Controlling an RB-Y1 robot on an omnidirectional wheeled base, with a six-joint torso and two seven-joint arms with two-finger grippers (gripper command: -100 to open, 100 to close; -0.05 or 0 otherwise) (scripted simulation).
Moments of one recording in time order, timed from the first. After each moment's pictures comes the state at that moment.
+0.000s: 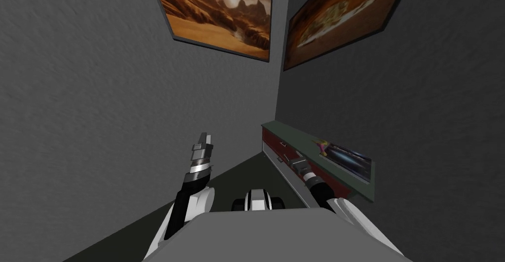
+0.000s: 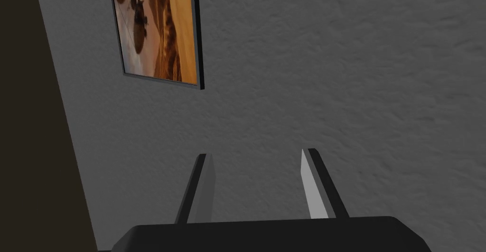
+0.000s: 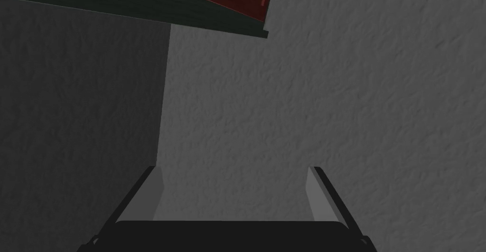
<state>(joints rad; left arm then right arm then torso) 0.47 0.00 -0.01 -2.25 0.05 -0.46 -0.17 0.56 -0.31 0.04 -2.02 0.85 -0.12 0.65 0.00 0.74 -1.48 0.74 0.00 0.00</state>
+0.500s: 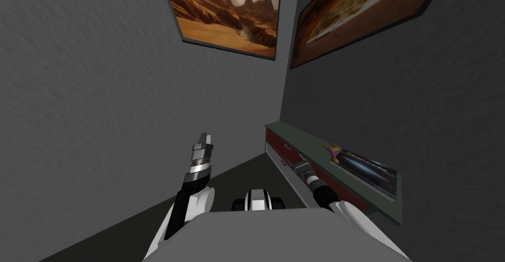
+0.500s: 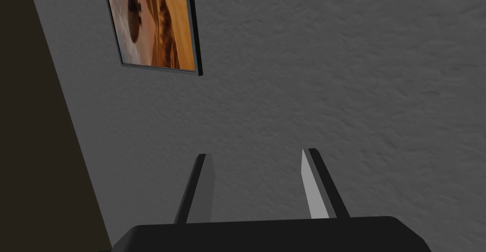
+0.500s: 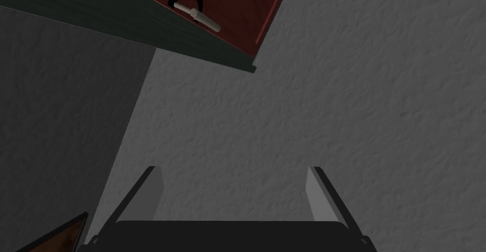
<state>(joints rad) 0.47 0.00 -0.01 -2.25 0.05 -0.46 -0.17 0.57 -0.35 0.03 -1.97 0.97 -0.07 0.72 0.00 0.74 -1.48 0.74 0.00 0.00</state>
